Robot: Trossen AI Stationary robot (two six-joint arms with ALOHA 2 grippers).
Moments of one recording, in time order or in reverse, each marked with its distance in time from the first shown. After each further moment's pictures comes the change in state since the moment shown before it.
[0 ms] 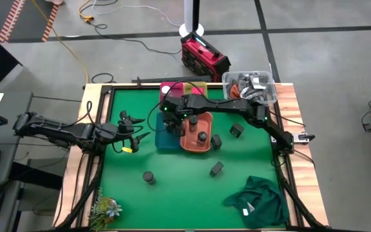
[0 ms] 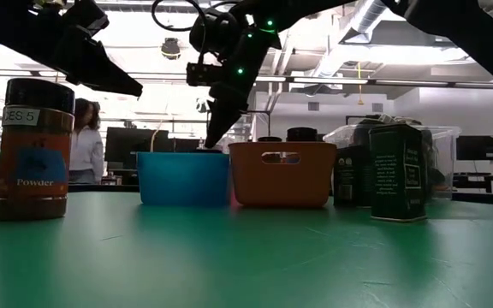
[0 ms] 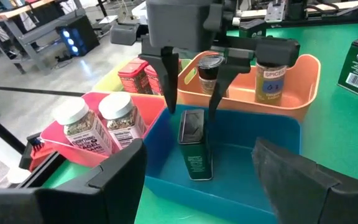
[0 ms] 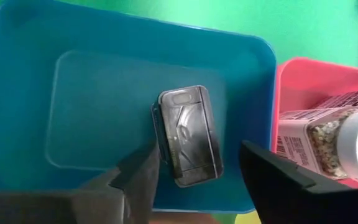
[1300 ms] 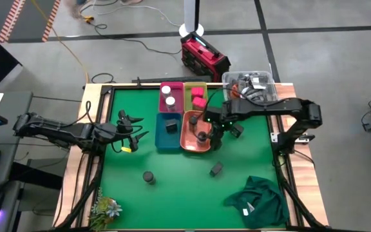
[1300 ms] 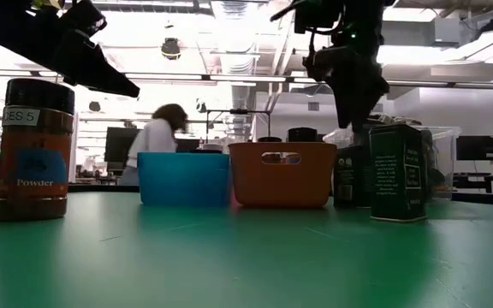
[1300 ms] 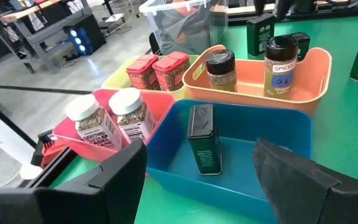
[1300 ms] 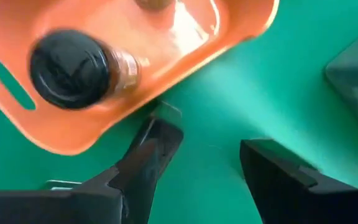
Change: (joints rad) left arm 0.000 -0.026 0.000 -0.042 -0.027 0.011; right arm 0.069 -0.653 -0.760 -0.210 0.058 0.896
